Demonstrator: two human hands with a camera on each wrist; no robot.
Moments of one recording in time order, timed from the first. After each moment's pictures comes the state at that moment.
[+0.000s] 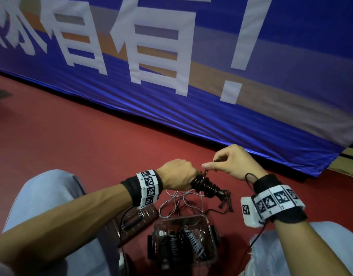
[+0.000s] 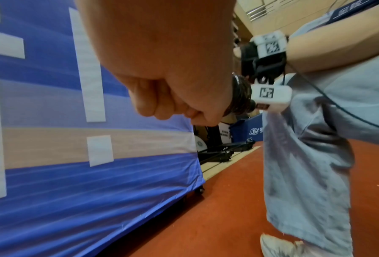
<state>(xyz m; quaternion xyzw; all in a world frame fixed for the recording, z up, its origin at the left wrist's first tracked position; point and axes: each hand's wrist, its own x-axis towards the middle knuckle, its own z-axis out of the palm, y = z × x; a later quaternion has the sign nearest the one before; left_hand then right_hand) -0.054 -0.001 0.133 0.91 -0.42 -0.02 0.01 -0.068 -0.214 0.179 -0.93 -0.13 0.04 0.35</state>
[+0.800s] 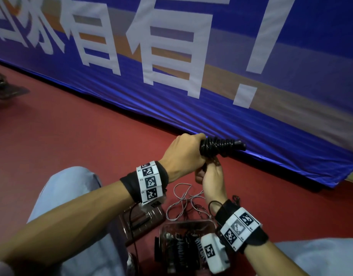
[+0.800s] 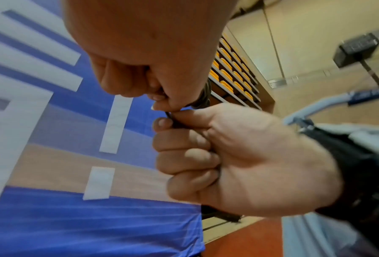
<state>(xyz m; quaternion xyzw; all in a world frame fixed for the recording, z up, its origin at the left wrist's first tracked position) -0.063 0.015 0.199 0.92 -0.21 0.13 0.31 -0.089 -0.093 0.125 -0.66 0.05 -0.07 0.75</state>
